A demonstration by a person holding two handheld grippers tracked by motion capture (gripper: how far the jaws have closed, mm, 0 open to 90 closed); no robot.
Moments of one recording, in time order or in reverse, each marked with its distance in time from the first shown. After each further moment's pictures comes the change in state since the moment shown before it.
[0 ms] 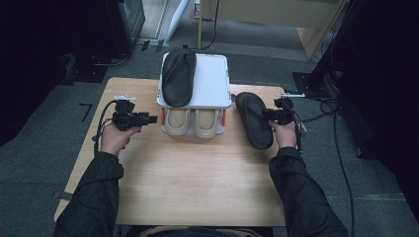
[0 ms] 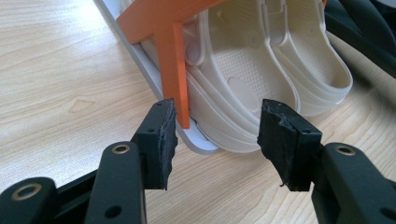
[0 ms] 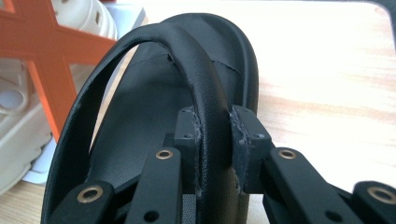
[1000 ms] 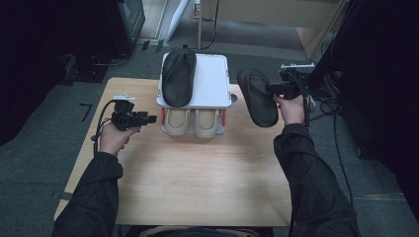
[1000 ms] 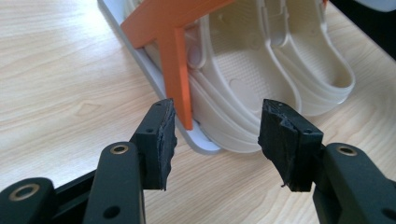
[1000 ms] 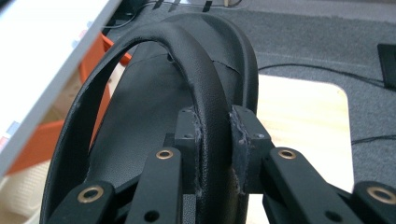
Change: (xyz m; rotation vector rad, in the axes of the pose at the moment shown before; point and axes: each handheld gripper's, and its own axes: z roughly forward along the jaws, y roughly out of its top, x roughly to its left) left arm -0.003 0.001 -0.003 -0.003 0.022 0.030; right arm 0.024 0.085 -0.049 -0.046 -0.011 -0.033
